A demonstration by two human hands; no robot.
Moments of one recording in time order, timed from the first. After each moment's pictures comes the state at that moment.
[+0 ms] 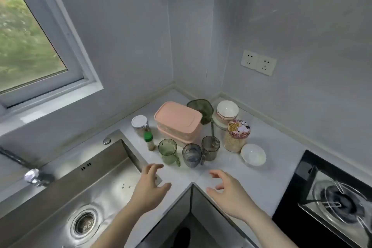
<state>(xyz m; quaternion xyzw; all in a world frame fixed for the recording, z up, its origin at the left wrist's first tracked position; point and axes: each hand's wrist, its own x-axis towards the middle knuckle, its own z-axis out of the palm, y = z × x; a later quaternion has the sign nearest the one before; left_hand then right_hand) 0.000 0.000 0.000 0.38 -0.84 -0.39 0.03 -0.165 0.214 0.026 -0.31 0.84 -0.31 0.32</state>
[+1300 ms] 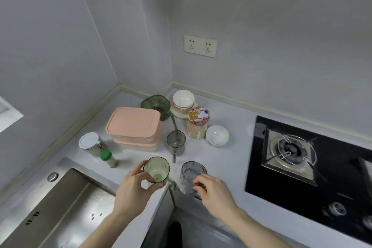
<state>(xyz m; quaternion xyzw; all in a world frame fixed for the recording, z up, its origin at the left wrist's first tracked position) -0.058 -0.023 -0.011 0.21 -0.92 -0.32 0.04 -0.154 0.227 -0.033 -0.28 0.90 -0.30 0.14</state>
